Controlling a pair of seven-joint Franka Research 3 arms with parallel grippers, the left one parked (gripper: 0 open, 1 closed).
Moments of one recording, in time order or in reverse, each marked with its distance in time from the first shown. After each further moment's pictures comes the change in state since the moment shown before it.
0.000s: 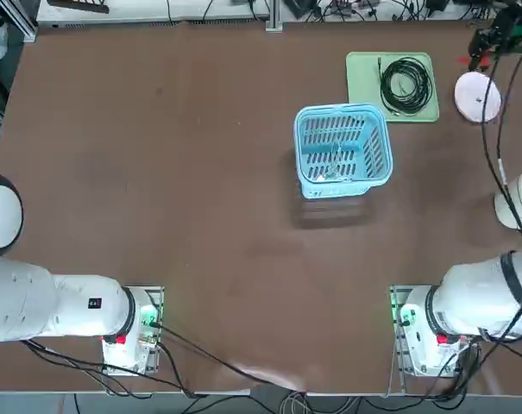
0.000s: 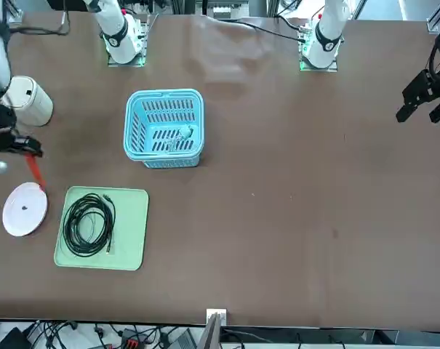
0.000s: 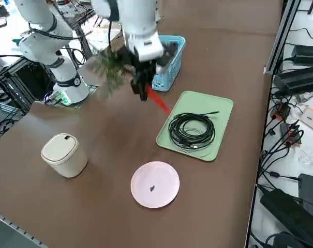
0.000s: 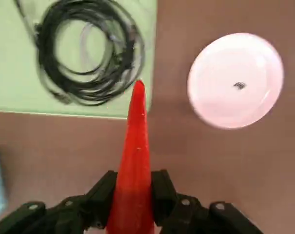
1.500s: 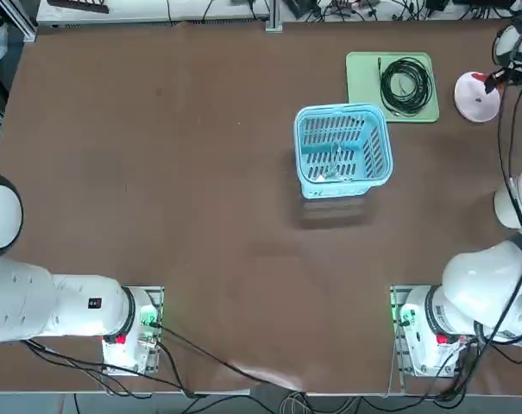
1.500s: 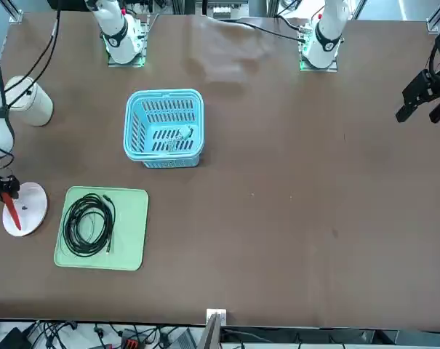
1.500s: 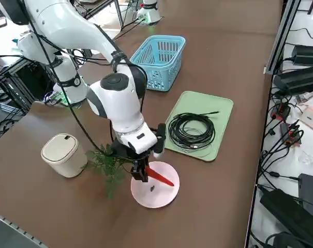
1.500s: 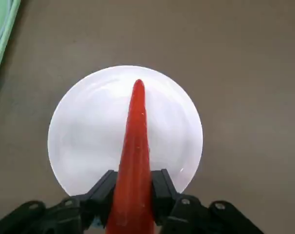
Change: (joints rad) arm -0.202 0.371 0.006 0.087 -0.050 0.521 -0.402
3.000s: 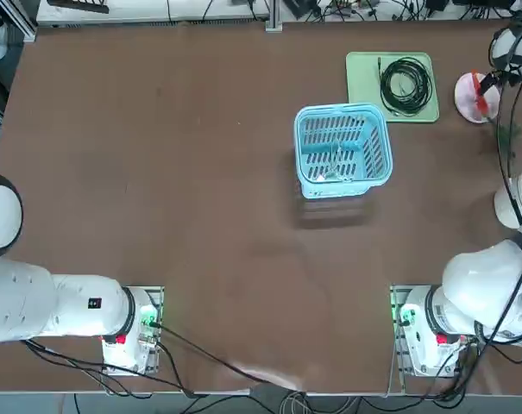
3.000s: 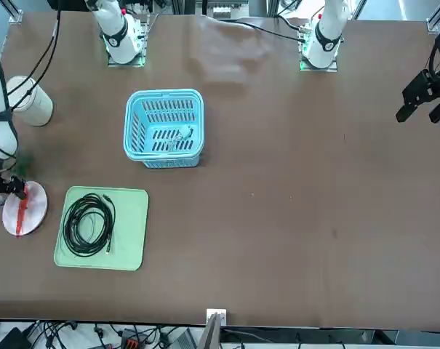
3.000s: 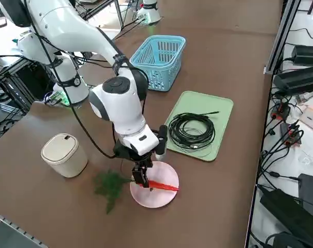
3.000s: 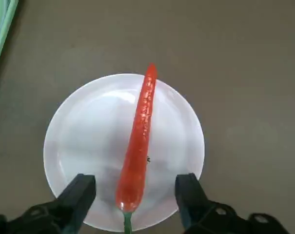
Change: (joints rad) arm 0.000 0.020 0.003 0.003 0.007 0.037 -0.001
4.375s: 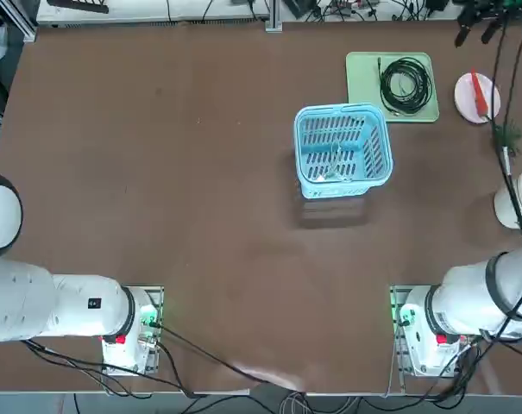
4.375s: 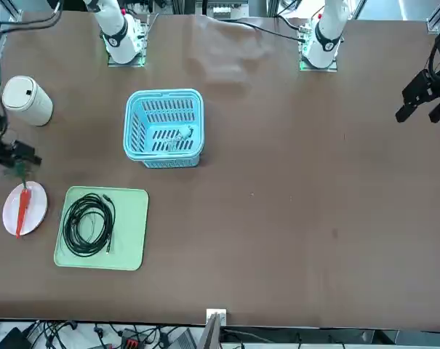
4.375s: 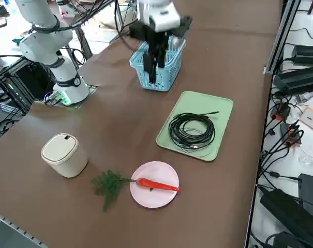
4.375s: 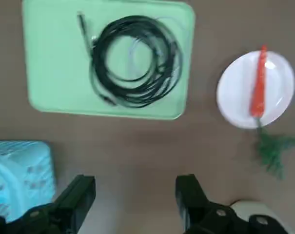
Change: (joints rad) arm 0.356 -0.451 0.064 0.067 0.025 -0.817 0.654
